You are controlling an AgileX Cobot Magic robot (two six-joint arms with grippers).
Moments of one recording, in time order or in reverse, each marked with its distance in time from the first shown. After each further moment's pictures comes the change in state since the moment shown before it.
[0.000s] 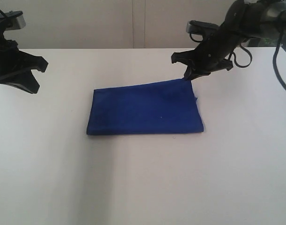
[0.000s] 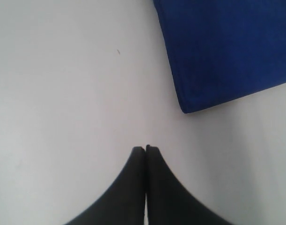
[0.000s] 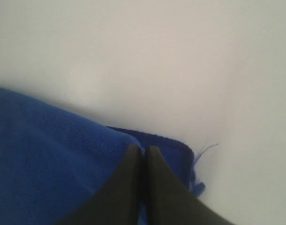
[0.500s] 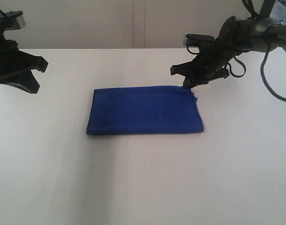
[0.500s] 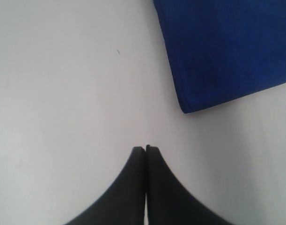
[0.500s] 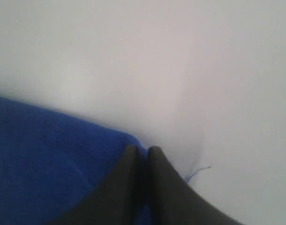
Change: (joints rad) left arm 0.000 0.000 0.000 0.000 0.000 0.000; right arm 0.000 0.078 0.000 -0.002 -0.075 -0.059
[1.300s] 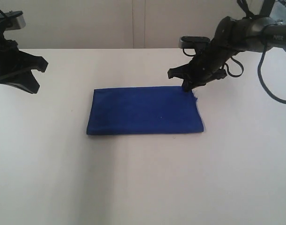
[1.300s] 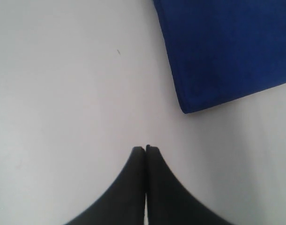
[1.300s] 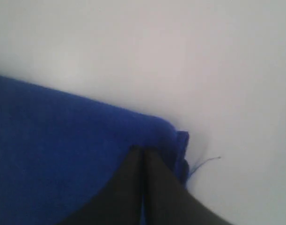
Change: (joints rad) left arm 0.000 0.000 0.000 0.000 0.000 0.000; right arm 0.020 0.000 0.000 -0.049 0.030 0.001
